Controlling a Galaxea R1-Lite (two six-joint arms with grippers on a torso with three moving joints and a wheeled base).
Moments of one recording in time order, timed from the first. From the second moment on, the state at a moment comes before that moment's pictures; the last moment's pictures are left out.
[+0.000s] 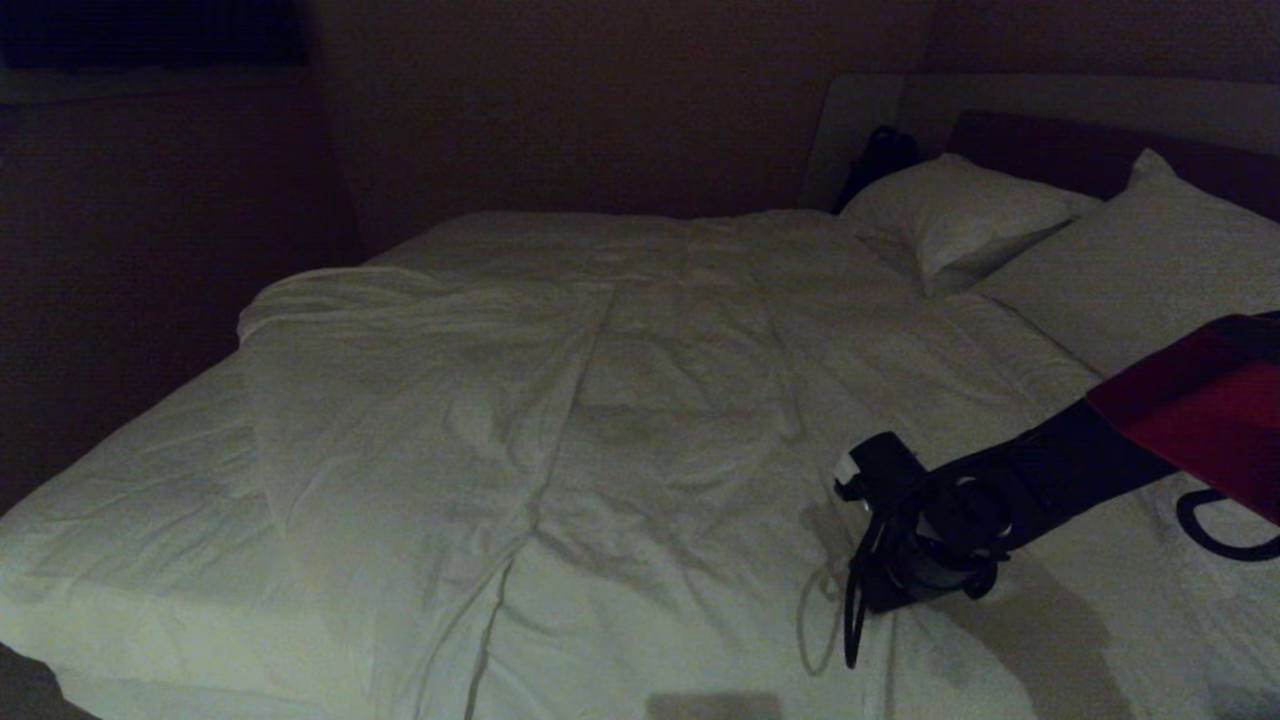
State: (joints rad) left arm 0.01 0.00 0.00 0.00 0.00 0.00; right arm 0.39 2.11 -1.07 0.15 -0.34 0.16
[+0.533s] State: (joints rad) left arm 0.01 0.00 0.00 0.00 0.00 0.00; right arm 0.47 2.03 -1.04 0.20 -0.32 0.17
